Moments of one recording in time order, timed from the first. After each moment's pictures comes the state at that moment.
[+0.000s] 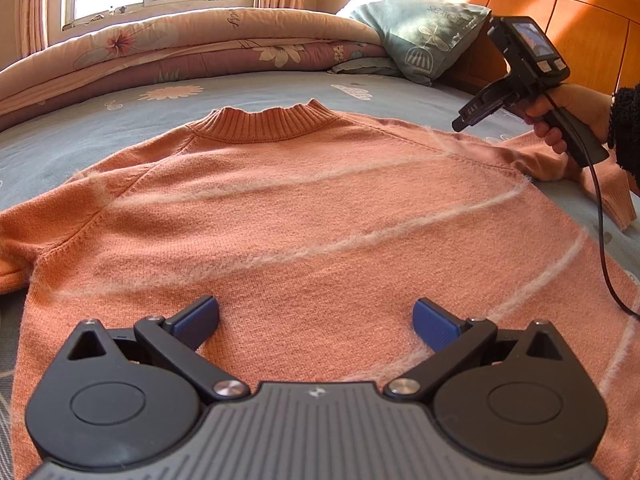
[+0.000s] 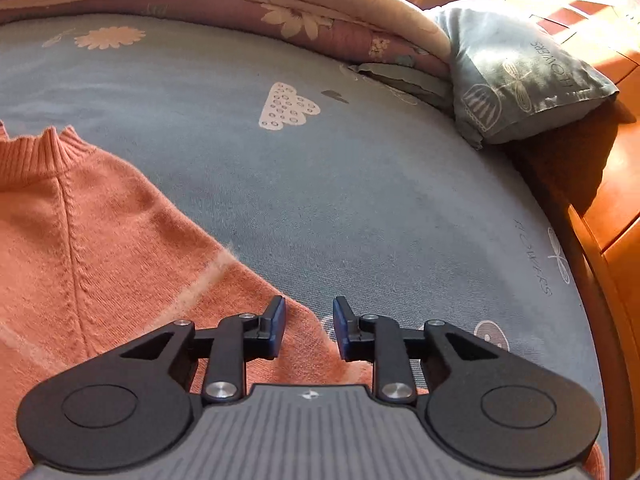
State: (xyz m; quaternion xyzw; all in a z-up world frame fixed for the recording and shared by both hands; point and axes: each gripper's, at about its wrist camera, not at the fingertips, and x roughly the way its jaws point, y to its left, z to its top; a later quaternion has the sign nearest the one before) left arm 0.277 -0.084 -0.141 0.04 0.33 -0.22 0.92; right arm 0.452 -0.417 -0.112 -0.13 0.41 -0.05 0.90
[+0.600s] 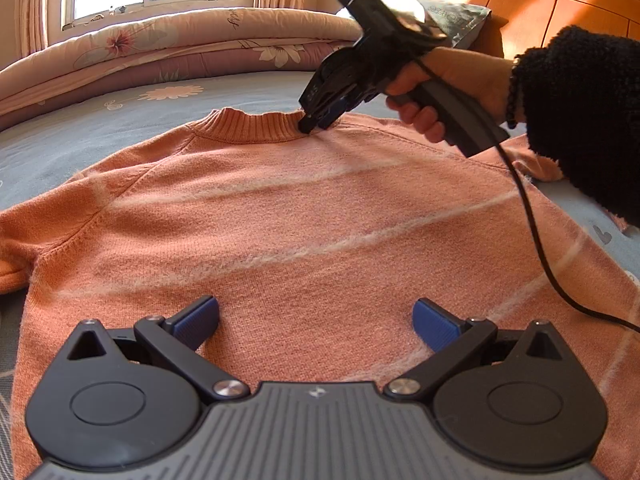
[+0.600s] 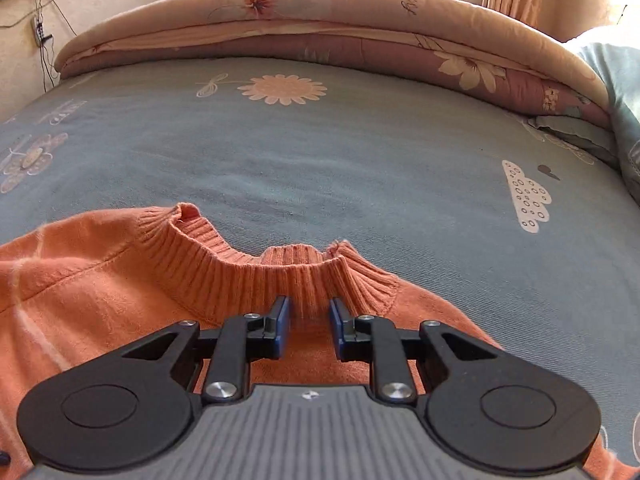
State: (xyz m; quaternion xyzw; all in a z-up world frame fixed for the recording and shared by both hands) left arm 0.276 -0.083 -0.140 0.04 0.33 -0.22 0.92; right arm 0.520 -0.256 -0.126 -0.08 0.41 0.13 0.90
